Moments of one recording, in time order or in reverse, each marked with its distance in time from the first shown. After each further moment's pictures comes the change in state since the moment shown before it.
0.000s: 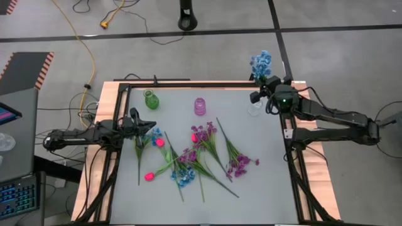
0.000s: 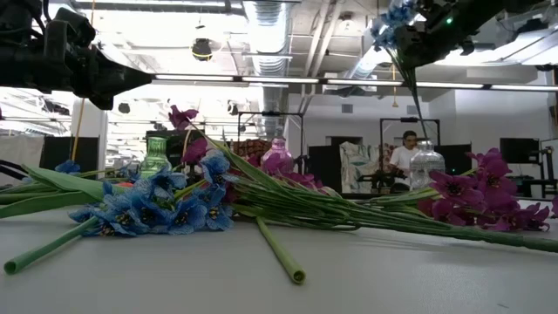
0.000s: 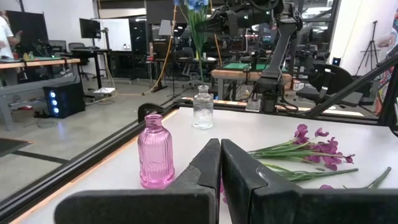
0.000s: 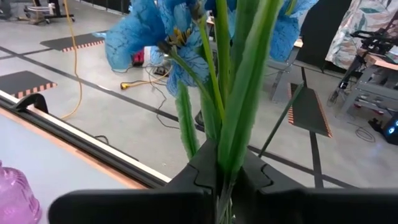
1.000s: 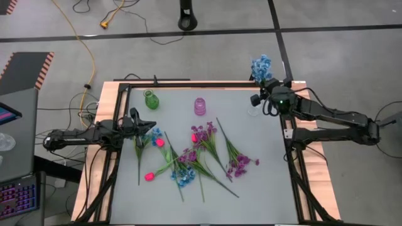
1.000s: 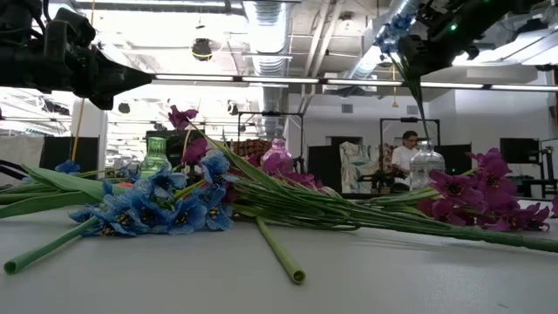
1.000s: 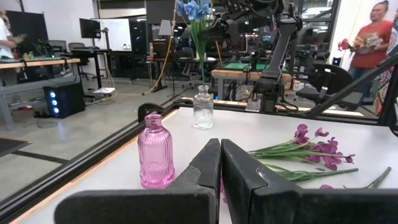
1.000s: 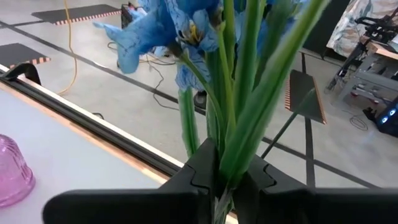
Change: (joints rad) left arm 0.000 0.000 0.000 0.000 0.000 0.000; right arm 0.000 -0.001 0.000 -0.137 0.000 0.050
